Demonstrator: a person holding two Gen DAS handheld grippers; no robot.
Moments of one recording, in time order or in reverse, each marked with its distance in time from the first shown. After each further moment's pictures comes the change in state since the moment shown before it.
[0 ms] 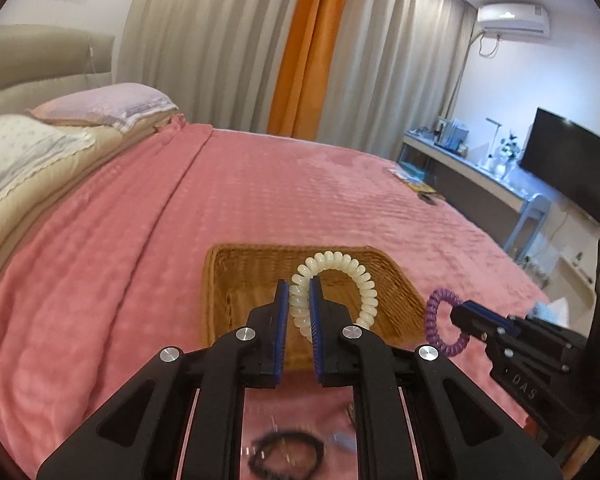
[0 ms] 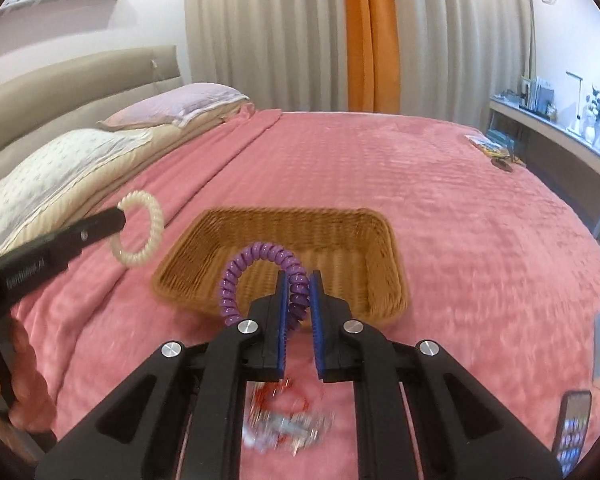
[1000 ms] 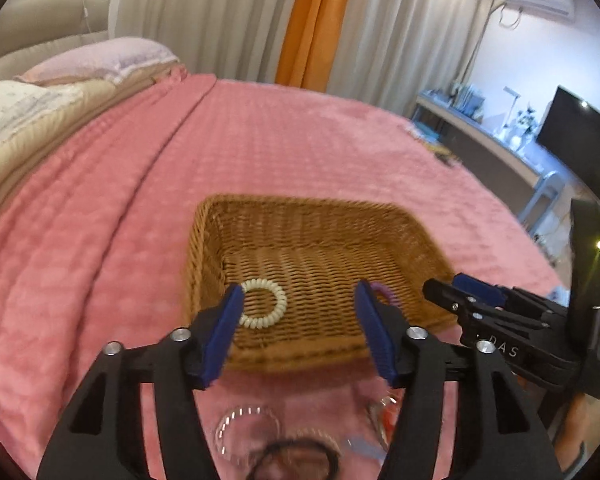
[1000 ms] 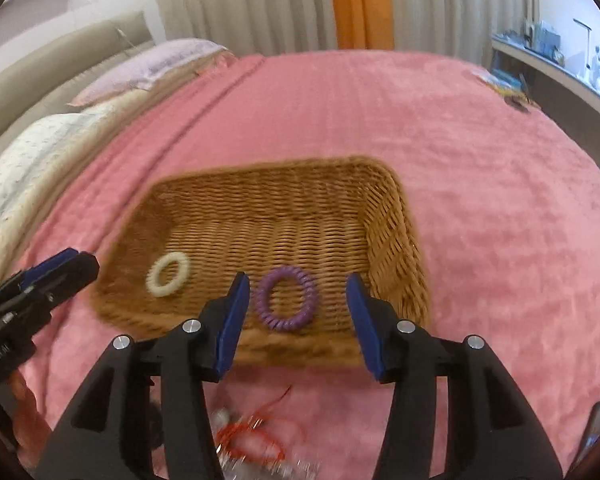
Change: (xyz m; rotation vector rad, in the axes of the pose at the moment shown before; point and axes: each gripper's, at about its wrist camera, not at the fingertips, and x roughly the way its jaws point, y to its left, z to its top) left arm 0.040 0.016 -0.011 -0.035 0.150 0.005; right arm 0.056 -0.022 -0.002 0.068 0.162 0.055
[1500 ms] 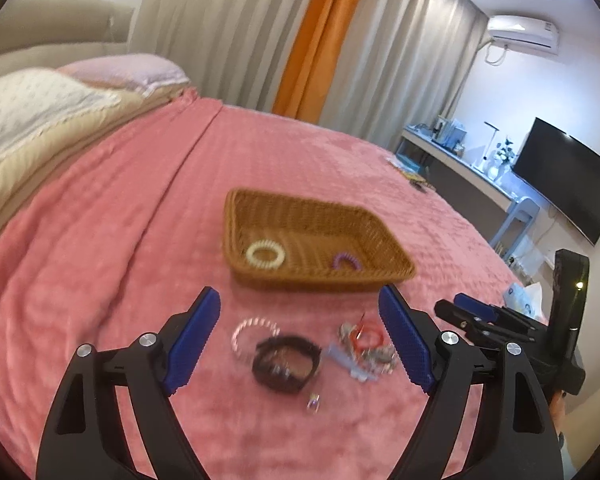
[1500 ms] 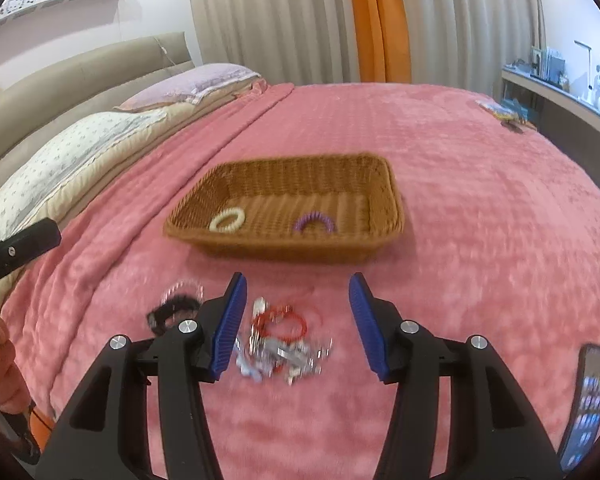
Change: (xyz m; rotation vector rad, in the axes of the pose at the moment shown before) left arm -0.110 0.013 -0.071 -0.062 -0.093 -0.047; right arm -0.081 0.003 -0.084 -0.044 -0.079 0.047
